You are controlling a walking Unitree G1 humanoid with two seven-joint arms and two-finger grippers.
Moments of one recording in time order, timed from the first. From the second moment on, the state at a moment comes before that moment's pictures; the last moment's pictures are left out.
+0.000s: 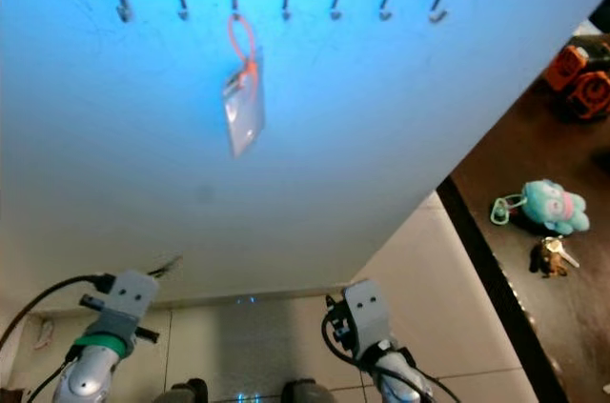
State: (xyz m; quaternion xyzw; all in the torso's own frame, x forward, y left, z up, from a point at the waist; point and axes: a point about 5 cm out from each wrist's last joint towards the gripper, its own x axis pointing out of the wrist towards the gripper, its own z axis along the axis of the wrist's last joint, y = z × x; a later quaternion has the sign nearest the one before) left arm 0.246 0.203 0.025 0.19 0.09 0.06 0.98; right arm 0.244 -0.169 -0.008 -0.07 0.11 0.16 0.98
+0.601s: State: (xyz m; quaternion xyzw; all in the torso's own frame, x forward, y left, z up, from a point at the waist) left arm 0.257 0.151 0.164 -0.05 -0.16 -0.13 0.98; right arm 0.264 -0.172 0.005 -0.08 0.11 0.18 0.97
